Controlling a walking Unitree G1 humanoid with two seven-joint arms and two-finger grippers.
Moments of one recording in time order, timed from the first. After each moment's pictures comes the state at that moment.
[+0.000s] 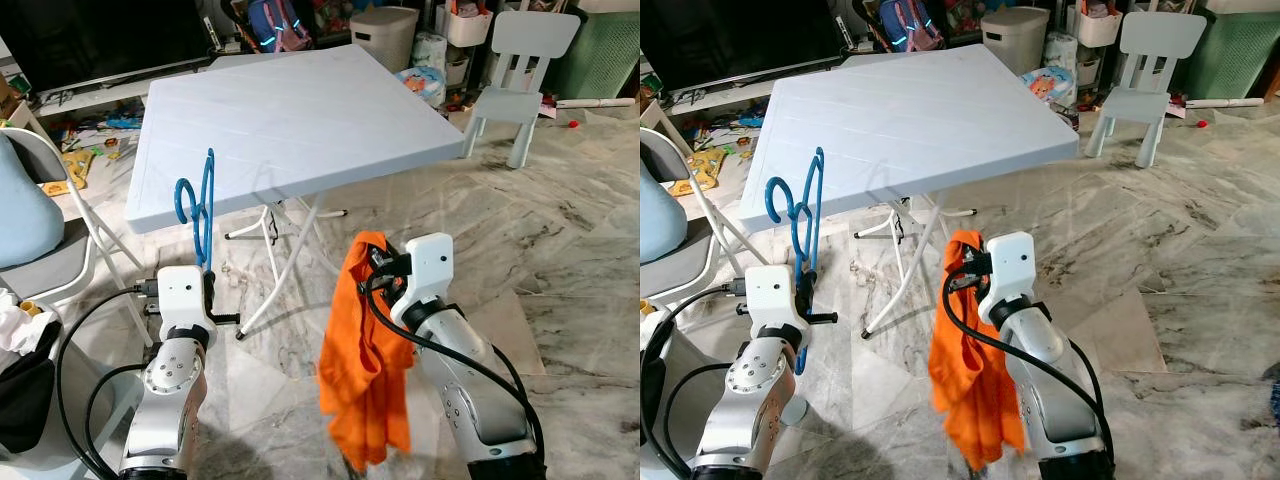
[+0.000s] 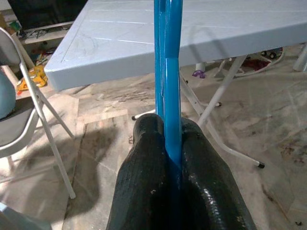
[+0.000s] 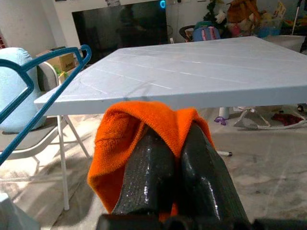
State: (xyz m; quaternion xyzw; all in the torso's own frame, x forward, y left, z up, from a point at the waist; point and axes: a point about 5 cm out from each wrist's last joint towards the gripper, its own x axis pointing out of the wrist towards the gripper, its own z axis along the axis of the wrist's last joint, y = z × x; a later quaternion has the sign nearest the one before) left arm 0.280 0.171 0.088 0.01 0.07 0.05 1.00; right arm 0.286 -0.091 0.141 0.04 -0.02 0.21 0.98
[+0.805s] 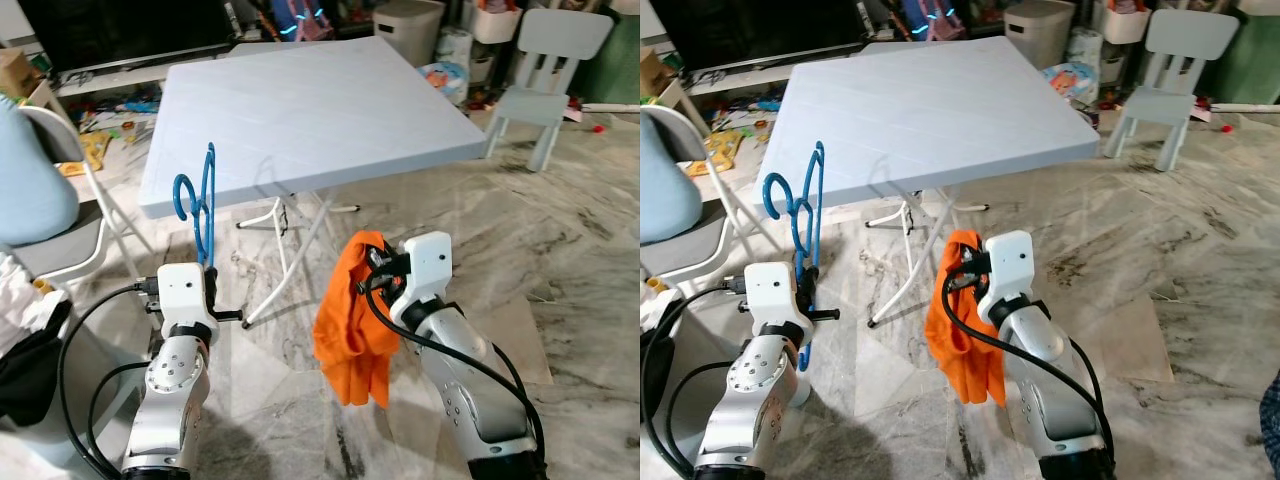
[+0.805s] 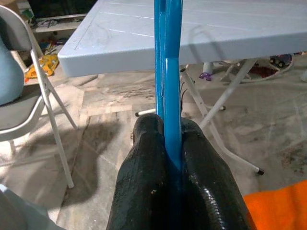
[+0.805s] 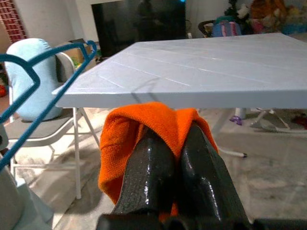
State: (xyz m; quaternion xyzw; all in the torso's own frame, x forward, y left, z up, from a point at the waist) left arm 0.282 0.166 0.093 -0.01 0.06 0.04 1.00; right arm 0.288 -0.089 0.145 0.03 -0.02 0.22 0.98
